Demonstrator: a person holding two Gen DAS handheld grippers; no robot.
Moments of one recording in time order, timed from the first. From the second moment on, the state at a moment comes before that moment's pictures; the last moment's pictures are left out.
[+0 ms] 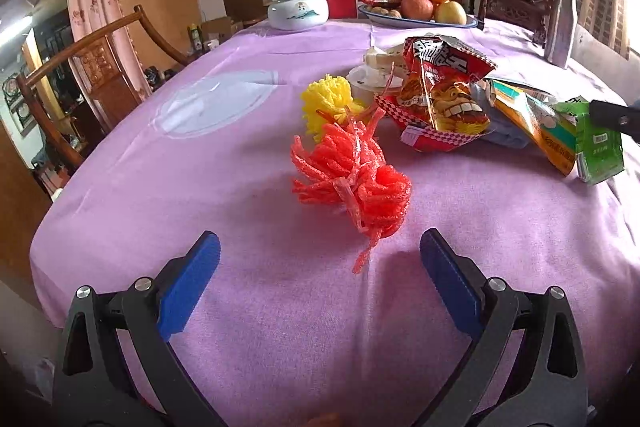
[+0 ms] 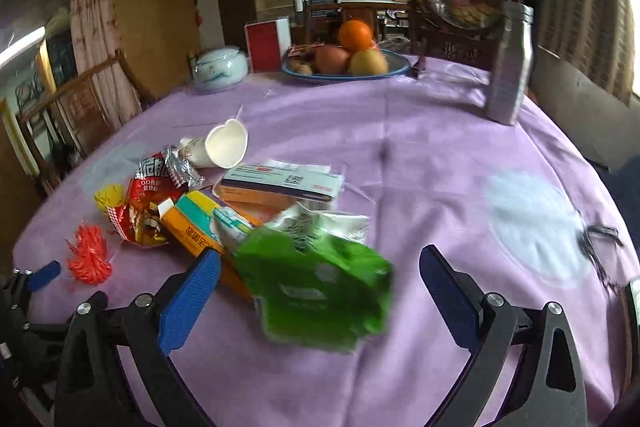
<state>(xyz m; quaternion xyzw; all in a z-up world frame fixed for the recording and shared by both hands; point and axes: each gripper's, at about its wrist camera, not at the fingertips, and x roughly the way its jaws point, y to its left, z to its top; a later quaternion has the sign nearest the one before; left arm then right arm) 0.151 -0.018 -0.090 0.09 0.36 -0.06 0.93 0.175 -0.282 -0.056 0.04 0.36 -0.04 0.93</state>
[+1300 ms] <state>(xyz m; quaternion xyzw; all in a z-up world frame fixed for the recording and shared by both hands) 0.148 0.018 -0.049 -0.01 0.39 -0.08 0.92 0.193 -0.357 -0.083 0.28 0.37 0.07 0.88</state>
